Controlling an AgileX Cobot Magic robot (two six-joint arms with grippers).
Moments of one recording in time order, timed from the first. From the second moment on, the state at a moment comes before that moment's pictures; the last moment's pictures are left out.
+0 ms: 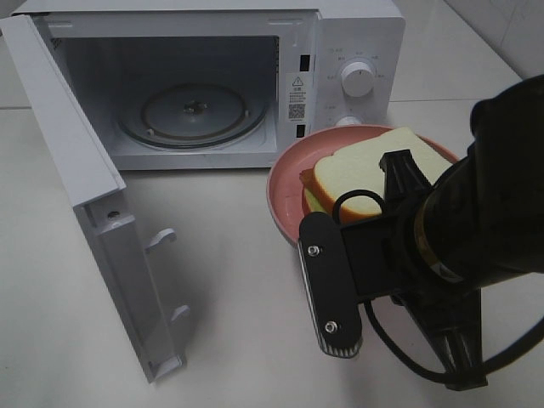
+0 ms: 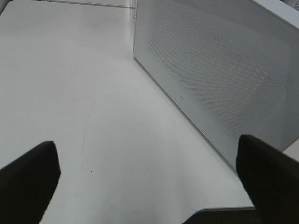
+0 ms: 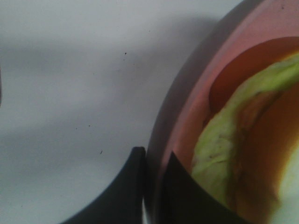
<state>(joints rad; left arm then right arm) -0.01 -0.01 -0.51 -0.11 1.08 0.00 1.02 1.43 -0.74 -0.62 0.77 -0.31</state>
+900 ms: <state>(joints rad) -0.01 -0.01 -0.51 -0.11 1.08 0.00 0.74 1.43 -0.73 -0.39 0.50 -1.09</state>
